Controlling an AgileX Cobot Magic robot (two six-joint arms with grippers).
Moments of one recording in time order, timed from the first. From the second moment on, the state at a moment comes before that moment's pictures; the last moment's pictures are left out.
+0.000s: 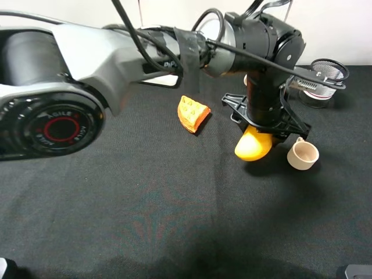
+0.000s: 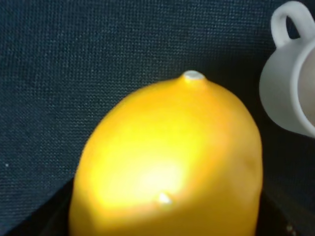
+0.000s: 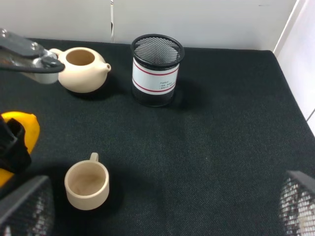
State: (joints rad) left arm -1.02 2.49 -2.16 -0.03 0.92 -0.43; right arm -0.02 0.00 -0.50 -0.02 1.02 -0.05
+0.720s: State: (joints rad) left arm -1.02 2.52 -2.17 -0.06 0.89 -0.44; right arm -0.02 0.00 -0.50 -0.02 1.02 -0.05
